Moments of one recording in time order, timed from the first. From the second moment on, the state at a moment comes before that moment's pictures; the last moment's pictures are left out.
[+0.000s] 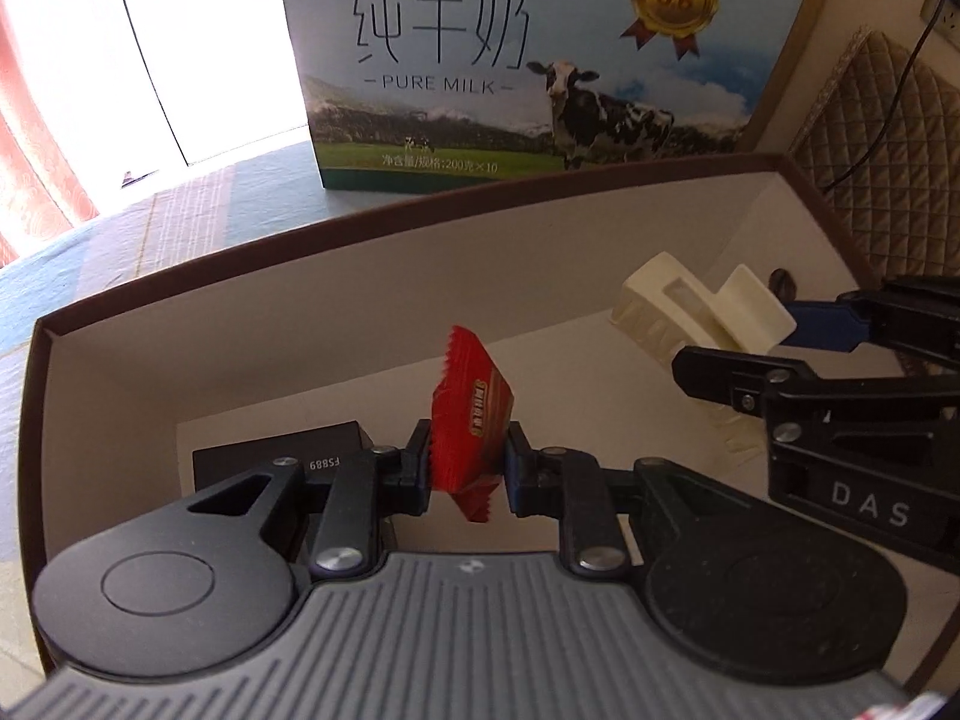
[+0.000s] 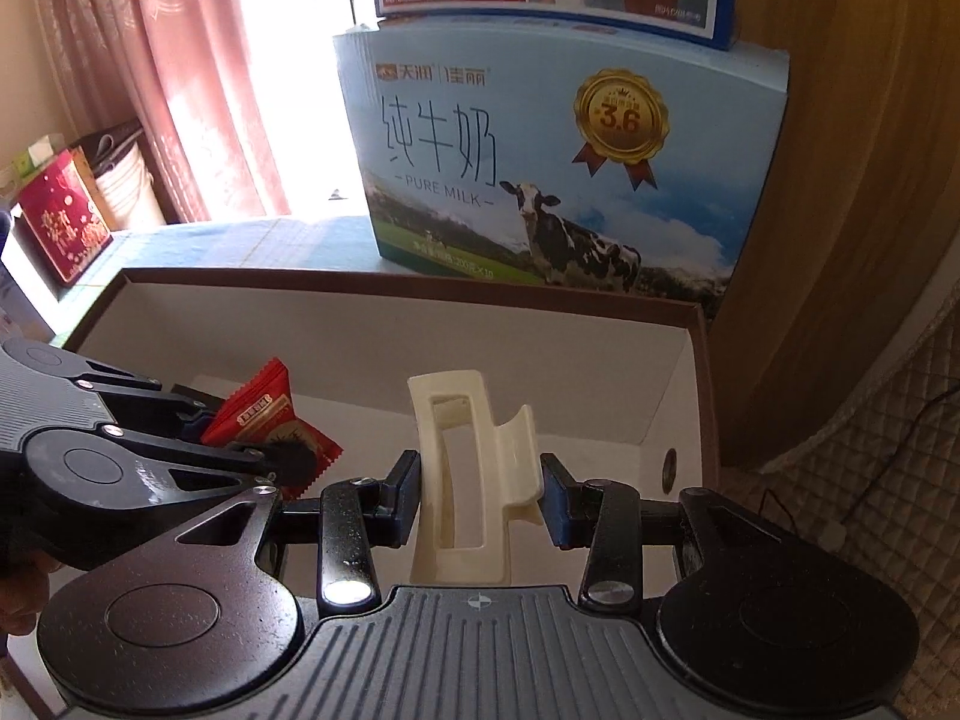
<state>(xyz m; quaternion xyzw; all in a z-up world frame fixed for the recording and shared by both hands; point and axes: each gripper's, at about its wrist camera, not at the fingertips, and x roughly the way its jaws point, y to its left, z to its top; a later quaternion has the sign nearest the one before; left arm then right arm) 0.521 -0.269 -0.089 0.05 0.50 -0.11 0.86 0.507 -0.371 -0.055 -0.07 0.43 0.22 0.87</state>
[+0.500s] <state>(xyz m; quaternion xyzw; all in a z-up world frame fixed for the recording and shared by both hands) 0.529 -0.261 -0.096 0.07 0.49 -0.10 0.86 0.517 -0.354 -0.068 -0.11 0.43 0.23 0.86</state>
